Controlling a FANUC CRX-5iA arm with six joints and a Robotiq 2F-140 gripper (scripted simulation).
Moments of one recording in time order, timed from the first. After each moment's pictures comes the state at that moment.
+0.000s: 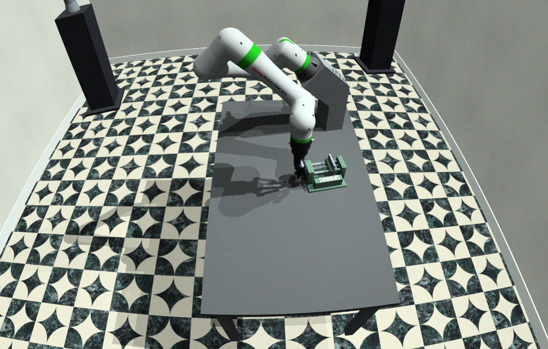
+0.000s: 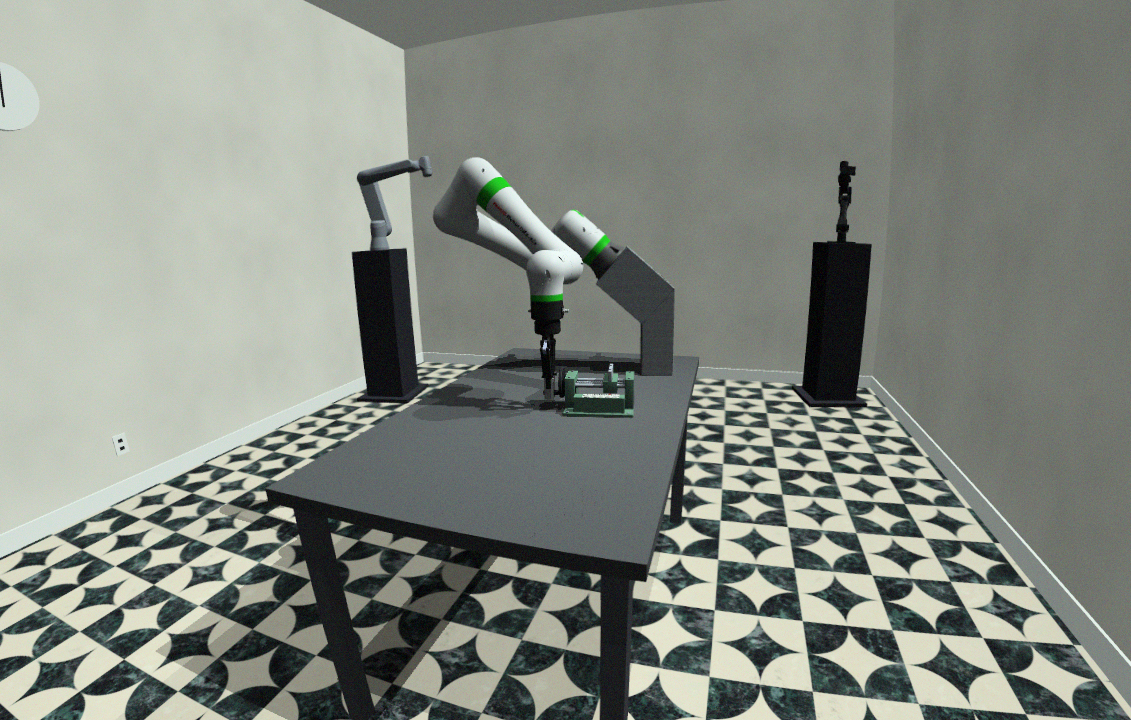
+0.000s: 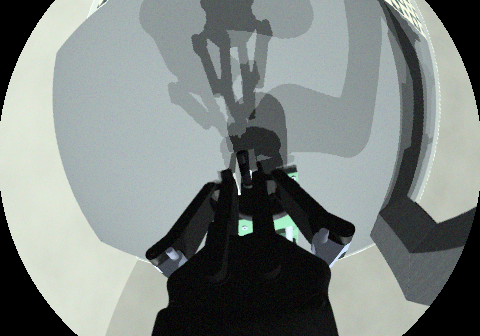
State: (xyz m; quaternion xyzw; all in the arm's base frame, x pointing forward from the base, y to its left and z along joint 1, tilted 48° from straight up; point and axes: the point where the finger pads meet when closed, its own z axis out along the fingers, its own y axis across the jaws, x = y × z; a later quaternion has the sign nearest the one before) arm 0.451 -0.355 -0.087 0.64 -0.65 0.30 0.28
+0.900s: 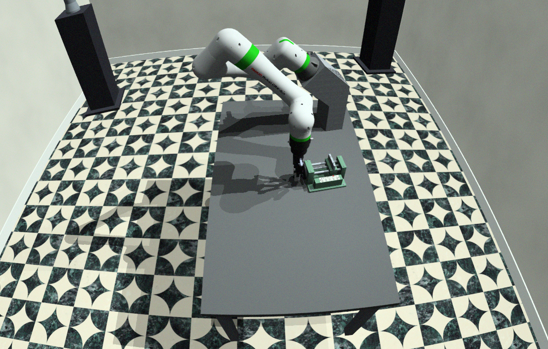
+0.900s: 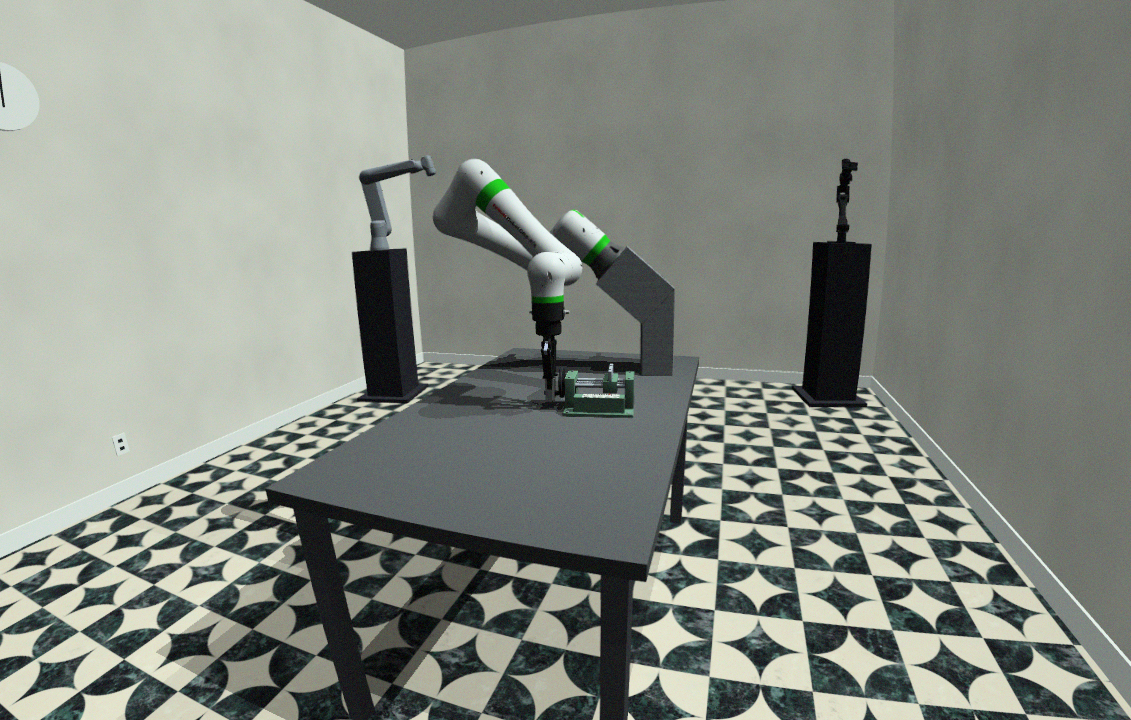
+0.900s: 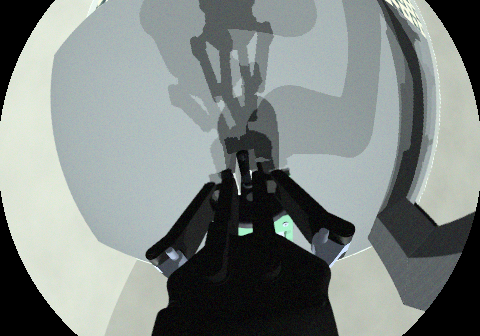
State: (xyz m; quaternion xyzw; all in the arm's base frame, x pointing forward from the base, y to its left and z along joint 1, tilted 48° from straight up) arm 0.436 -0.360 -0.092 0.64 -0.65 0.30 0.28
